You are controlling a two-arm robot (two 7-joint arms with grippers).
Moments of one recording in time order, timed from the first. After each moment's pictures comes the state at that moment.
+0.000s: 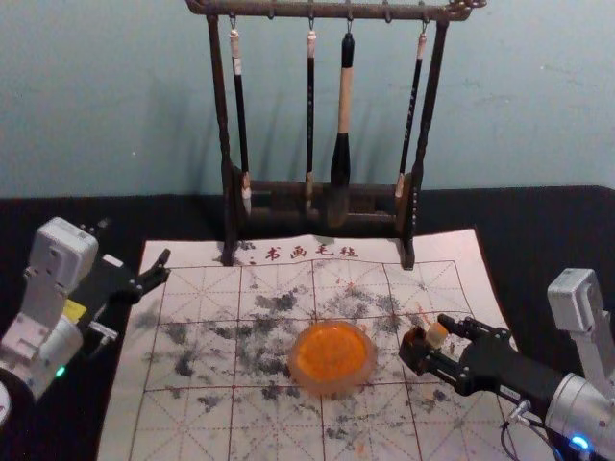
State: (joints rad) left arm -0.20 0.60 0.45 -1.41 -0.25 -0.12 0.03; right arm 0.07 0.57 -0.37 -1.47 0.47 -0.03 0.49
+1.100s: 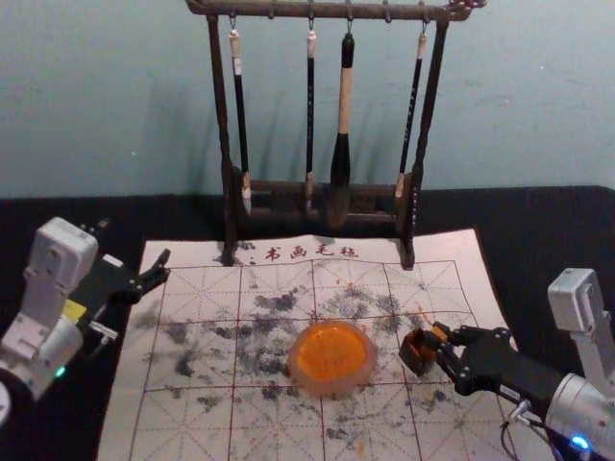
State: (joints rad) left arm -0.20 0.60 0.45 -1.41 -0.25 -0.12 0.03; right arm 0.07 0.57 -0.37 -1.47 0.47 -0.03 0.49
